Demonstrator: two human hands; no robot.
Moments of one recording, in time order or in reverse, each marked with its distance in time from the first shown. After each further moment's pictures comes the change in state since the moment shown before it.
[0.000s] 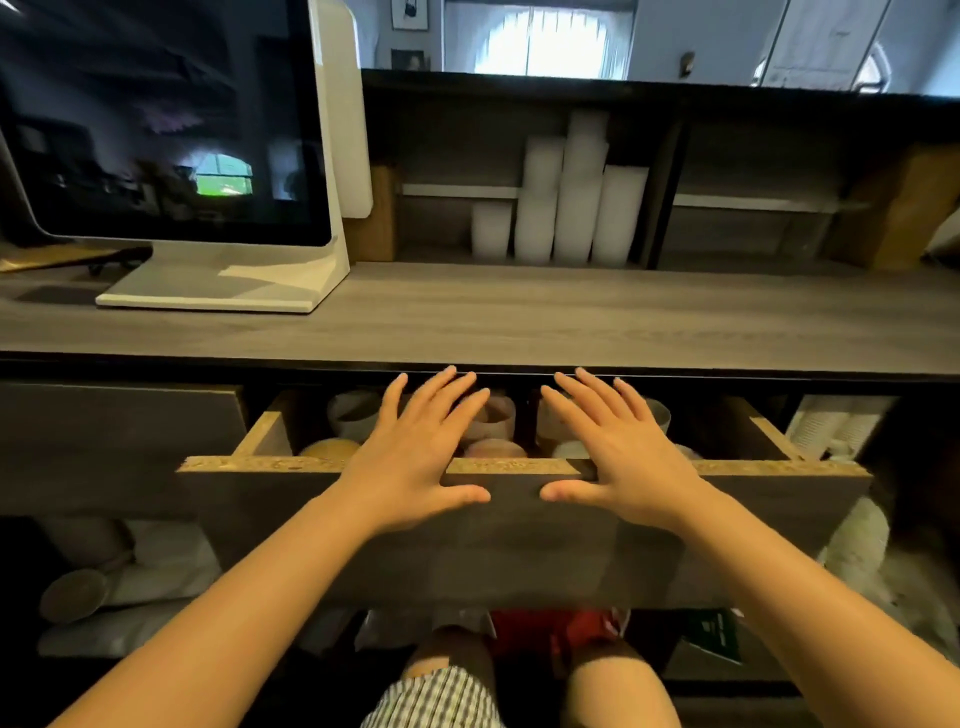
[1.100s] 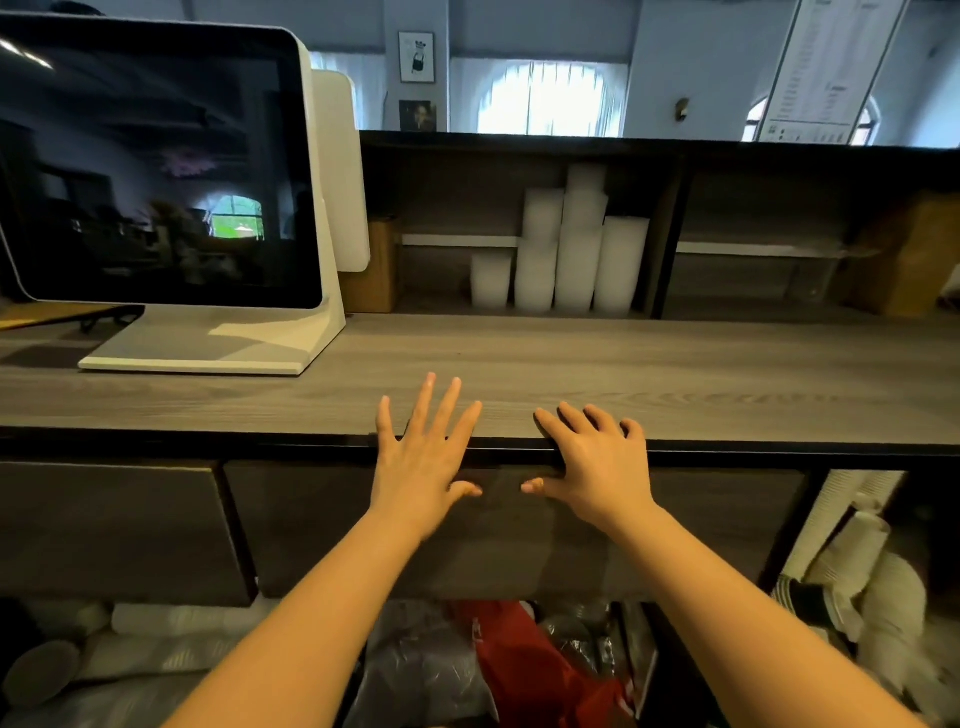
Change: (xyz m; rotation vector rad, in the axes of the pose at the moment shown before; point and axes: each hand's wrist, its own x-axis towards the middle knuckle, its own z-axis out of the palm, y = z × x) left_hand 0.083 -0.017 0.021 0.206 -0.059 -0.319; right_hand 0.084 0.027 0.020 -0.055 0.113 0.278
